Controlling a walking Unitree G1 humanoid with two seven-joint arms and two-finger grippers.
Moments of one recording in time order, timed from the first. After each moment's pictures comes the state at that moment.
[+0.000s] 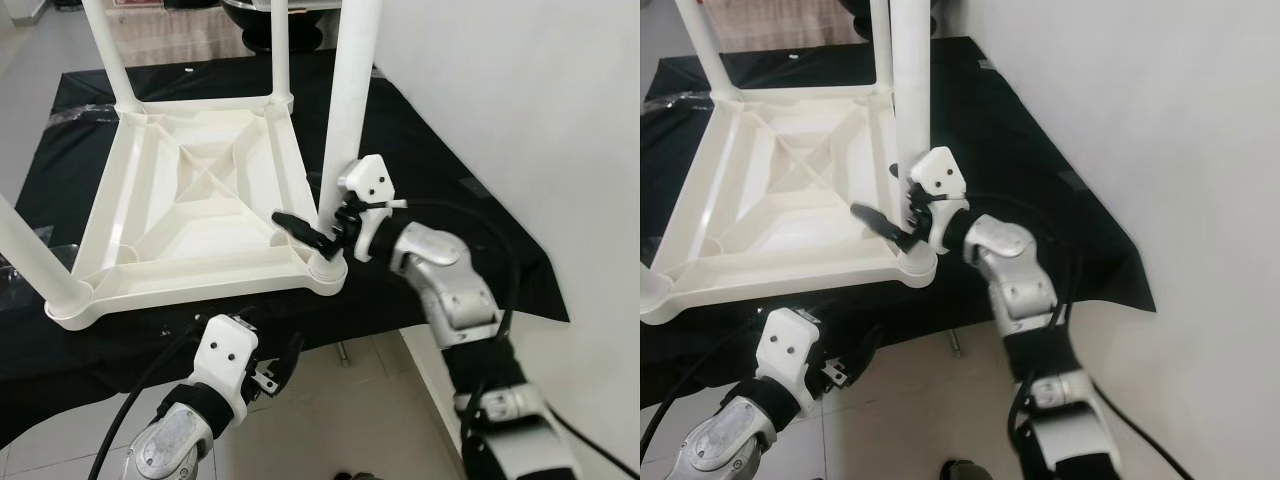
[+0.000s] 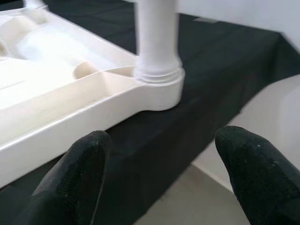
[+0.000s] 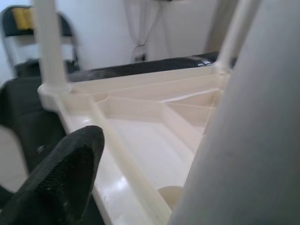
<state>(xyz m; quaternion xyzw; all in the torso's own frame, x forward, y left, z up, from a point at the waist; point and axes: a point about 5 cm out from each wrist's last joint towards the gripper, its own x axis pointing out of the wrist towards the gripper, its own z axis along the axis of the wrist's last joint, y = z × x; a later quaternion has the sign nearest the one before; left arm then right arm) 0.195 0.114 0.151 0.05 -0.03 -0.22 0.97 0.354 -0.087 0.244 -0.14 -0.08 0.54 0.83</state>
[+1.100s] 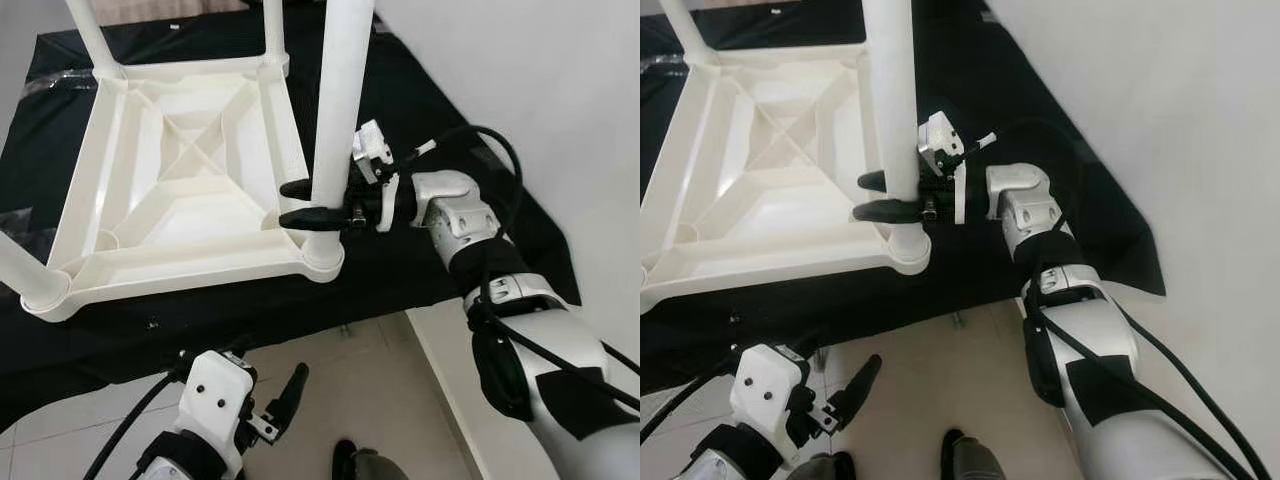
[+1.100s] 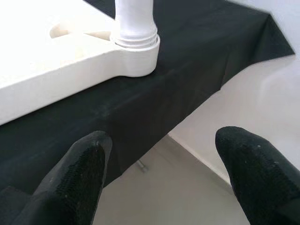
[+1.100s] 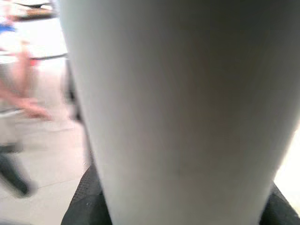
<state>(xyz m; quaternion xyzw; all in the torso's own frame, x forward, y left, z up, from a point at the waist) 0.156 0.115 0.163 0.04 -0.01 -0.22 0.97 0.377 -0.098 0.266 -0.10 -0.08 0.64 0.76</state>
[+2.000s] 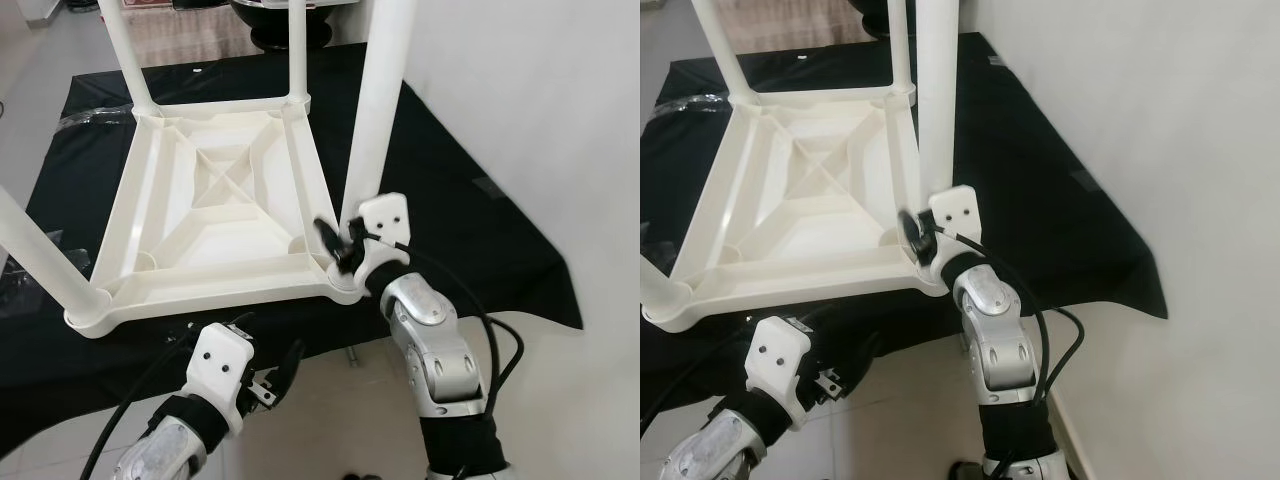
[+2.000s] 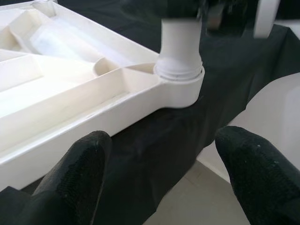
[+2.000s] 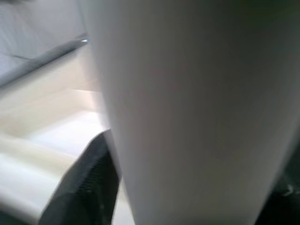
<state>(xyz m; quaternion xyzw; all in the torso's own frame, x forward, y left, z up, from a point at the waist) 0.192 0.123 0.154 0.06 -0.02 -0.22 0.97 0.316 -0.065 0.202 0.01 -0.03 0.31 0.95</state>
